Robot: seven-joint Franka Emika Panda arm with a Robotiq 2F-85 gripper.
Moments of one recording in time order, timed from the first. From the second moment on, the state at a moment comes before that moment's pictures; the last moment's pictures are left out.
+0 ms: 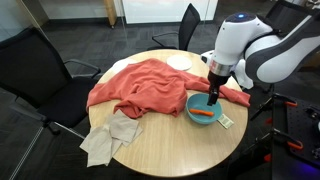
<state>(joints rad) 0.05 0.33 0.05 -2.46 -0.10 2.79 -0.03</state>
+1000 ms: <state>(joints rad) 0.25 0.53 -0.11 -2.34 -0.20 2.84 0.13</state>
